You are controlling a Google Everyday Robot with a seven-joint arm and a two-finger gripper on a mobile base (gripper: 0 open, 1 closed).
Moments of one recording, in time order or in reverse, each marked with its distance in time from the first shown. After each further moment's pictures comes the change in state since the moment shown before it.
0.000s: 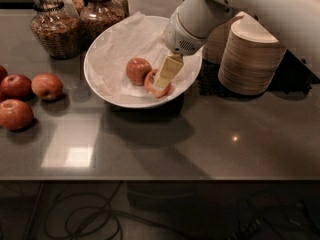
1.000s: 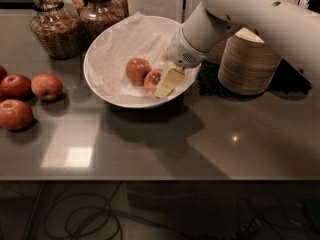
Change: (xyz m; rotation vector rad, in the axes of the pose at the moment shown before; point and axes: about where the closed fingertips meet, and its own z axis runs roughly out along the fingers) arm 0.021 0.014 0.026 -0.060 -0.022 0.075
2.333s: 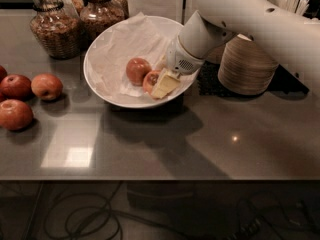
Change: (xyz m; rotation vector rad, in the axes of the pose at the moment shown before) arm 0.001 0.016 0.013 -0.052 -0.001 0.016
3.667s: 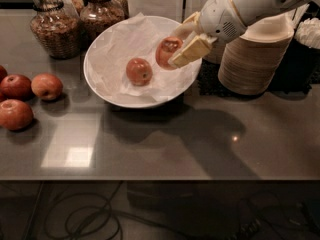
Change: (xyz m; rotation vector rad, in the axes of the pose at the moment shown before) arm -0.019 -0.010 -0.113 0.001 -0.296 -0.046
